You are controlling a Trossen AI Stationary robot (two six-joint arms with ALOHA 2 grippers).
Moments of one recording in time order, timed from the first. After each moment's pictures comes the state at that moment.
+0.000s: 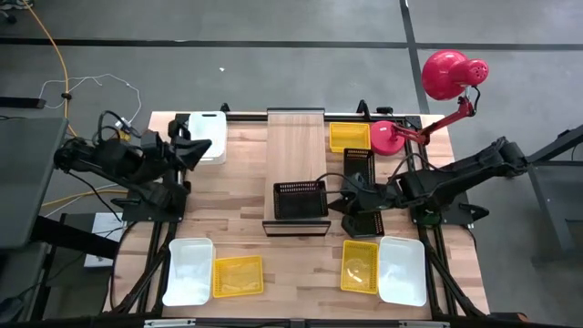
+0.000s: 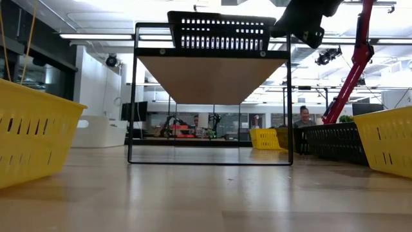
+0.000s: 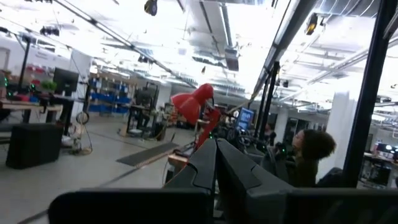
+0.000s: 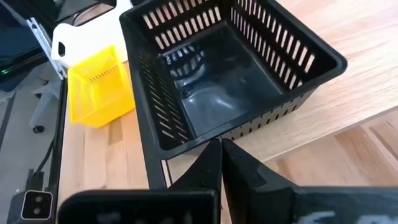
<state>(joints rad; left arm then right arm) -0.23 0.59 0.73 0.28 -0.59 0.03 0.28 1.21 0.90 -0.35 0.27 0.57</state>
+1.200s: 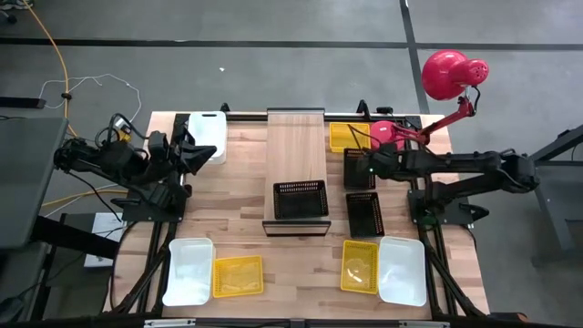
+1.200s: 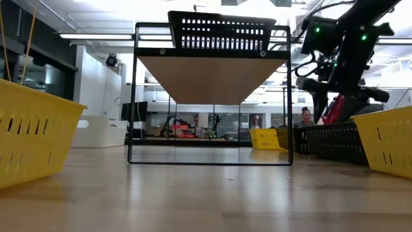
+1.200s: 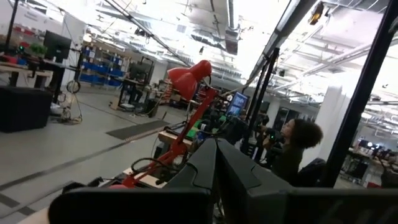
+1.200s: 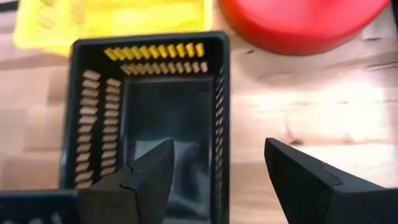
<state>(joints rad) -0.22 0.59 0.73 0.16 -0.59 -0.15 -0.27 1.13 0.60 -0.73 0.44 1.28</state>
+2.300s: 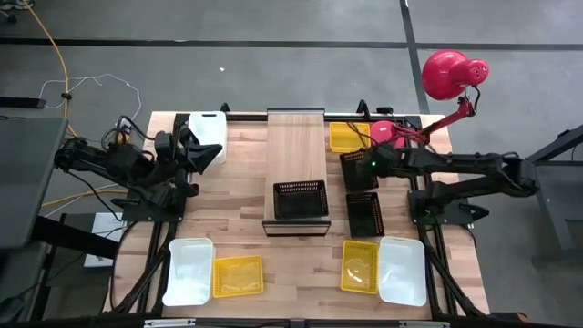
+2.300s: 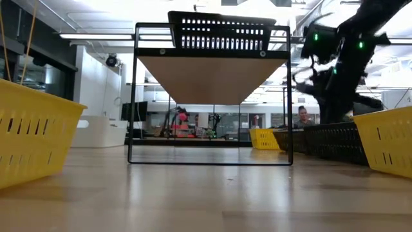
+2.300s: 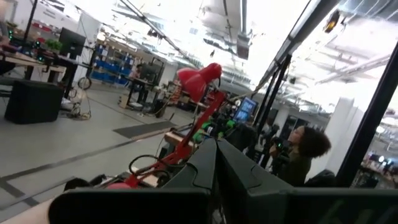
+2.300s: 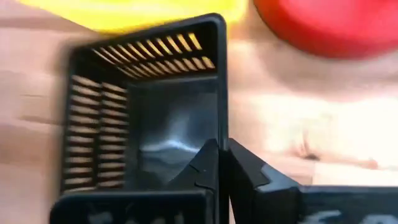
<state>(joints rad) -0.22 0.65 0.73 0.24 -0.64 -0.18 -0.35 1.09 0.57 -0.63 0.33 1.02</state>
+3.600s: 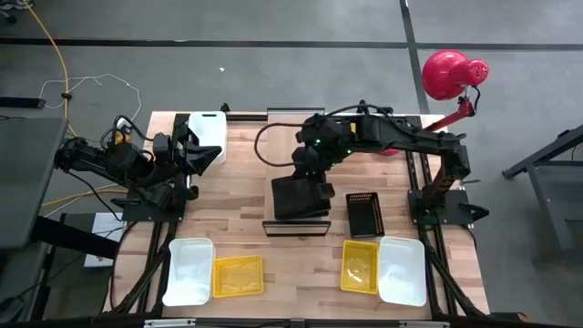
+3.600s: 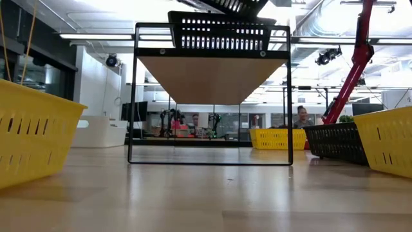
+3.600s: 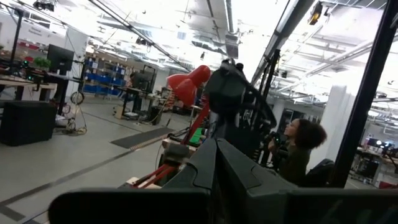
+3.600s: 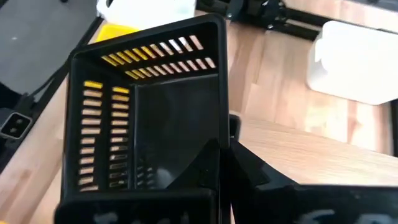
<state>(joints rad) -0.22 0.65 0.73 0.26 -0.59 -0.08 -0.06 1.77 1.96 -1.03 -0.24 -0.32</state>
